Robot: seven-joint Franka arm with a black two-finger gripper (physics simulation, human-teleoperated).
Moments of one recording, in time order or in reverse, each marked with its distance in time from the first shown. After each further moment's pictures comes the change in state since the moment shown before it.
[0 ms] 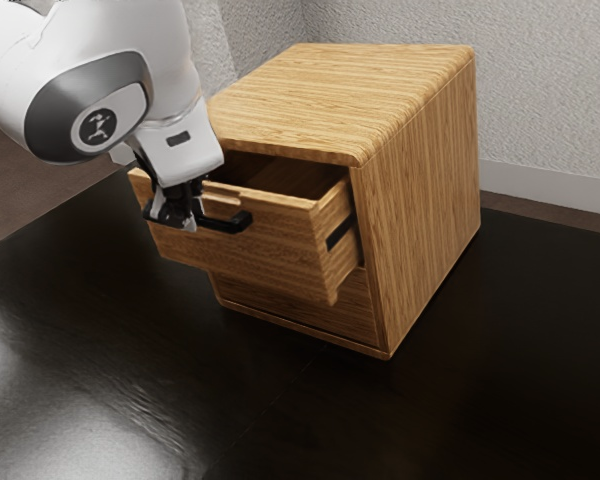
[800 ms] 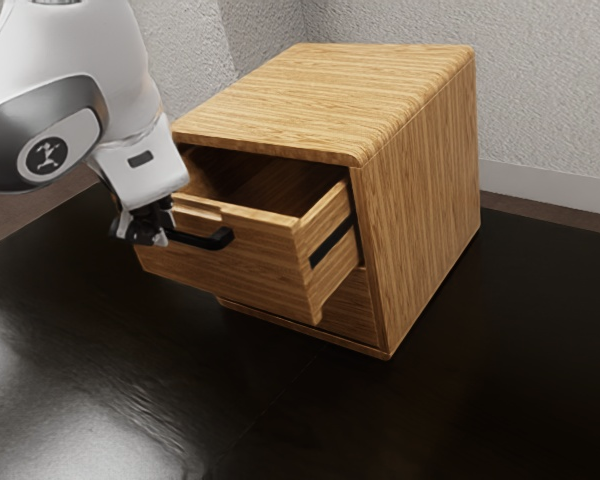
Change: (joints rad) arm -0.011 -0.134 0.015 -0.140 -0.001 0.035 -0.037
